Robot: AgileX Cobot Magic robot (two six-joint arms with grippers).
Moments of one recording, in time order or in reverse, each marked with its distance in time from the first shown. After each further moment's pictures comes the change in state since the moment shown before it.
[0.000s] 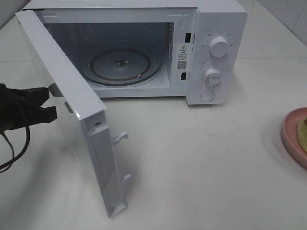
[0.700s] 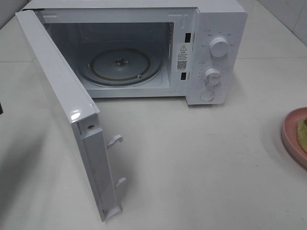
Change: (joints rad) left arm 0.362 -0.163 0.086 0.358 0.004 -0.131; right arm 0.000 0.000 0.000 0.000 0.000 0.000
